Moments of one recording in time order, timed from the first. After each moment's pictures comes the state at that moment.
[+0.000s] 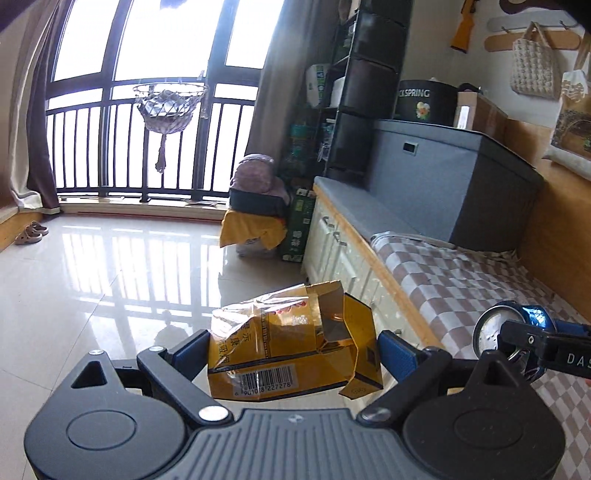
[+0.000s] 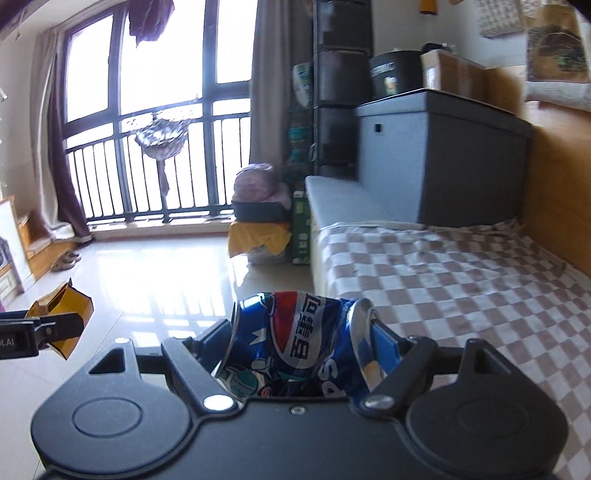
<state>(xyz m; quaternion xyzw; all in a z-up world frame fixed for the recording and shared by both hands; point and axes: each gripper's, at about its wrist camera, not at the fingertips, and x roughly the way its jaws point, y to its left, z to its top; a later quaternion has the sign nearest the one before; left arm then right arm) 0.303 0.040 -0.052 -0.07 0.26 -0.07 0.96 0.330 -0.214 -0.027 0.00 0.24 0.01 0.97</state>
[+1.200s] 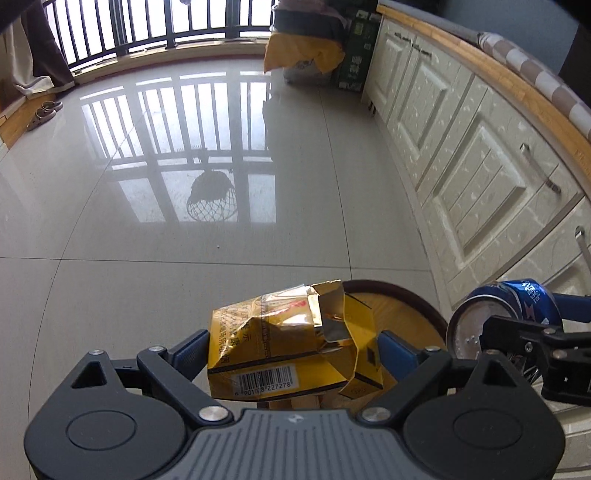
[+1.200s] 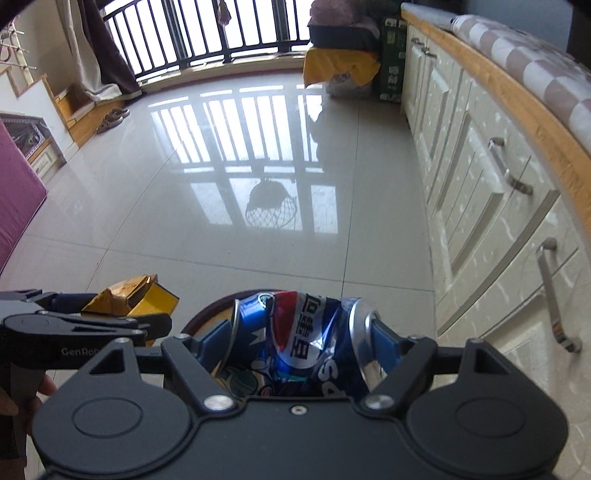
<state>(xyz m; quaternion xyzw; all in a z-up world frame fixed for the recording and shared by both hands) 0.375 0.079 -0.281 -0.03 0.51 -0.03 0.86 0.411 -0.117 -0.246 -0.01 0.48 0.13 0.87</state>
